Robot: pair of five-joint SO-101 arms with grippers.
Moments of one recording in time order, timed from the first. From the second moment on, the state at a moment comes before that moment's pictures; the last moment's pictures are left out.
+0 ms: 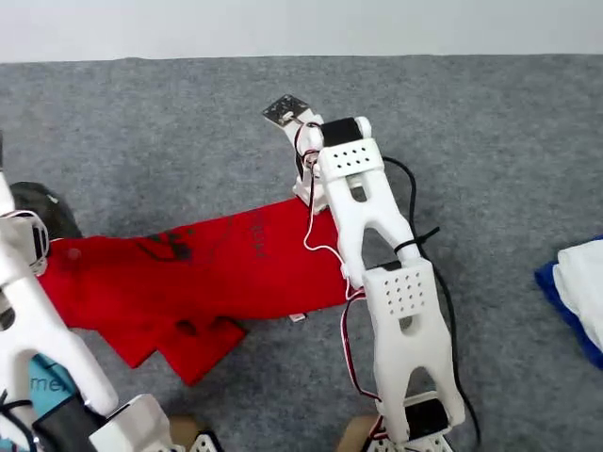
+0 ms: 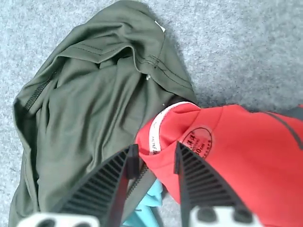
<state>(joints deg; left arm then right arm) -42.5 -14.4 19.6 70.2 -19.0 -19.9 58.0 -59.8 90.4 23.7</state>
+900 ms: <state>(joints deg) -42.5 -14.4 19.6 70.2 -18.8 -10.9 66.4 -72.5 96.9 29.9</state>
